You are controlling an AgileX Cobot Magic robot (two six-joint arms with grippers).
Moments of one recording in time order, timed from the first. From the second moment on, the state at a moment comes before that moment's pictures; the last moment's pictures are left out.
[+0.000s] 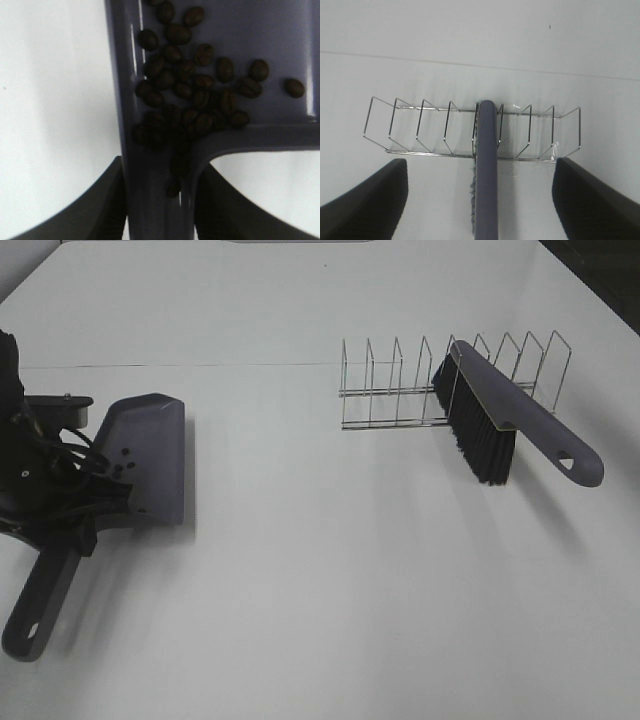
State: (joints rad) left arm -0.29 1.87 -1.01 0.00 0.72 -0.27; right arm 0.13 2.02 -2.21 -0.02 1.22 0.07
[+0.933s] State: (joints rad) left arm -0.29 1.96 -1.06 -0.03 0.58 -0.18; right arm 0.13 1.29 -1.23 0.01 0.95 0.05
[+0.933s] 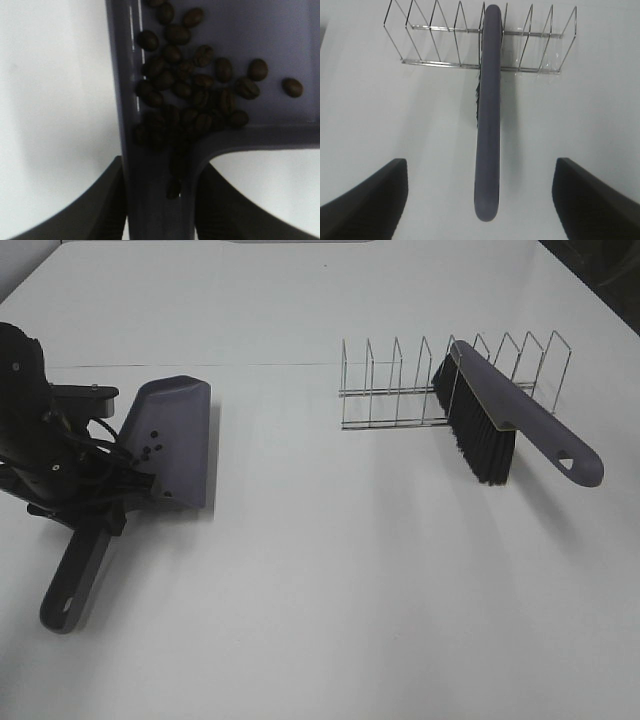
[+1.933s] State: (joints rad) left arm -0.29 1.88 -1.06 -0.09 0.64 -0.17; right arm 0.13 1.22 -1.18 0.02 0.95 0.06
